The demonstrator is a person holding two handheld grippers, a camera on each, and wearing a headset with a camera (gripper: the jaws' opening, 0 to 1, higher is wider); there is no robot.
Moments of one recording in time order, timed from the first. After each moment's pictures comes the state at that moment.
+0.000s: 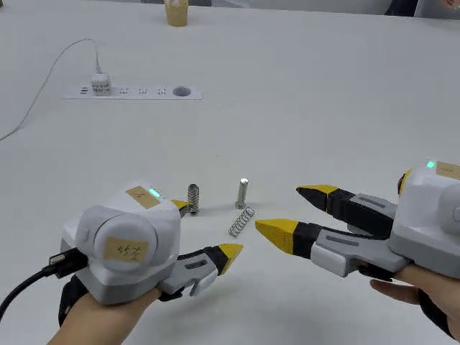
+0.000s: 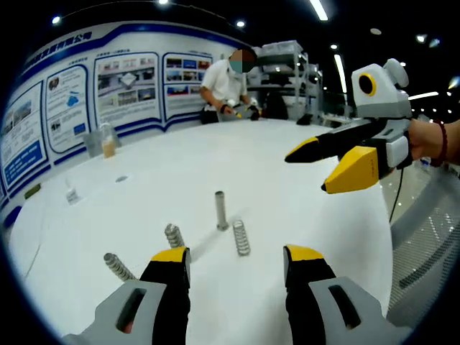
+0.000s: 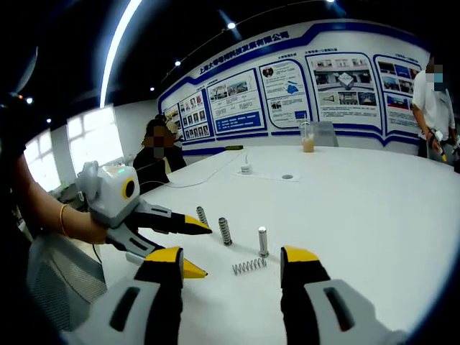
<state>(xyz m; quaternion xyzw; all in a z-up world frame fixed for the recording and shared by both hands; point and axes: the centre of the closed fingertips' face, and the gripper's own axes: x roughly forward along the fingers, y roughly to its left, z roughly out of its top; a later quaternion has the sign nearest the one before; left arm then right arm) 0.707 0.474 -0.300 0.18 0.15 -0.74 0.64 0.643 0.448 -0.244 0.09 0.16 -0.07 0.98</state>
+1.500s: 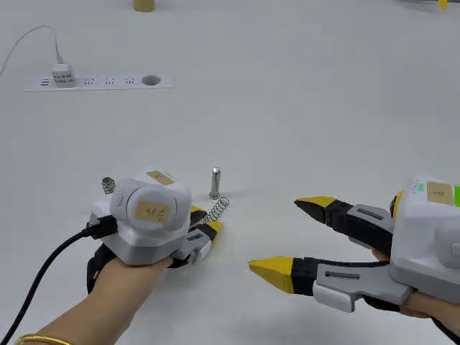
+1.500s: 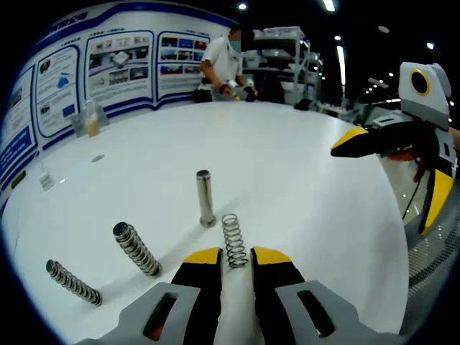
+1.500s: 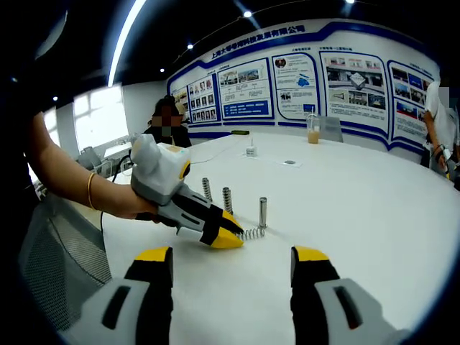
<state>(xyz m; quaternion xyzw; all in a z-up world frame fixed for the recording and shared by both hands) 0.694 0.436 -0.346 0.20 0.20 -0.74 0.61 0.612 0.461 -0.267 0.05 0.20 -0.05 0.98</state>
